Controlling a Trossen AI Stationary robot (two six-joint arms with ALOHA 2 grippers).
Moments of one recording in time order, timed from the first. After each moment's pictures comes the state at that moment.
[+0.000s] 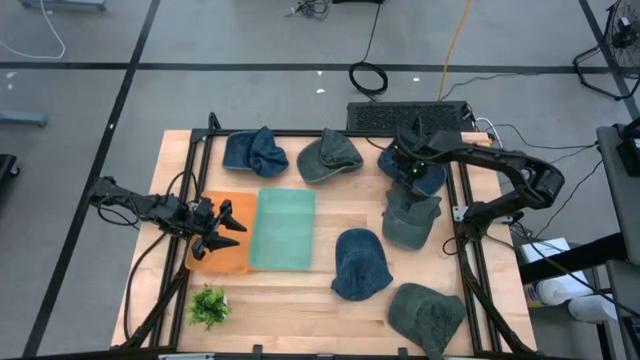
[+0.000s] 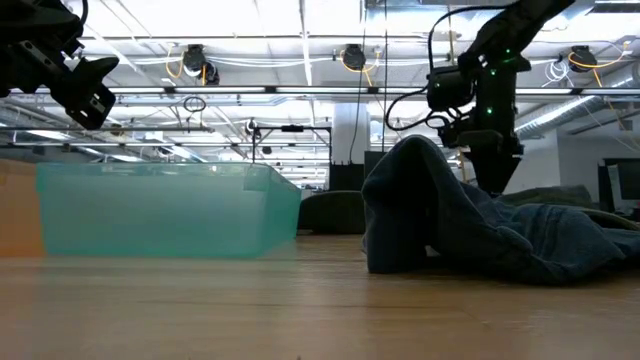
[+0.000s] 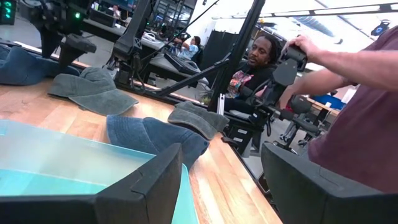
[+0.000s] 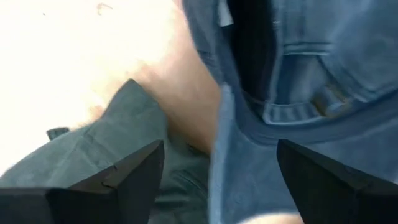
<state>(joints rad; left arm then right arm) -0.34 0.01 0.01 0.06 -0.05 -0.40 -0.66 1.41 0.89 -0.91 0.05 0.10</state>
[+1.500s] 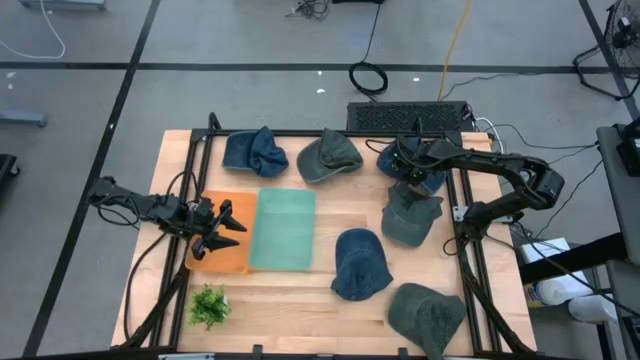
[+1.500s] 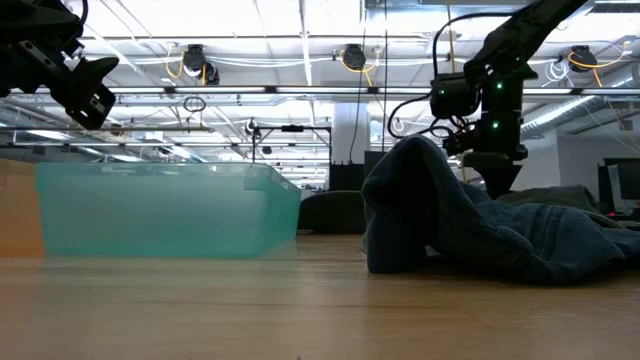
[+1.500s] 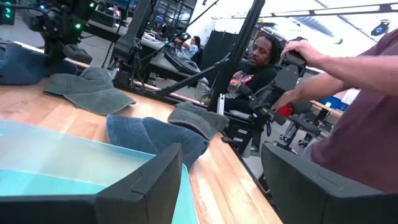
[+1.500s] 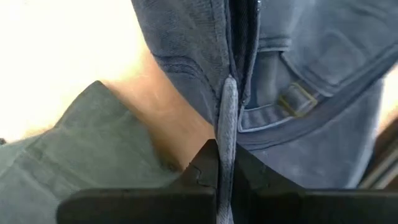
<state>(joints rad) -0.34 0.01 0.01 0.06 -0.05 -0.40 -0.62 1.38 0.81 -0.83 0.24 0.11</state>
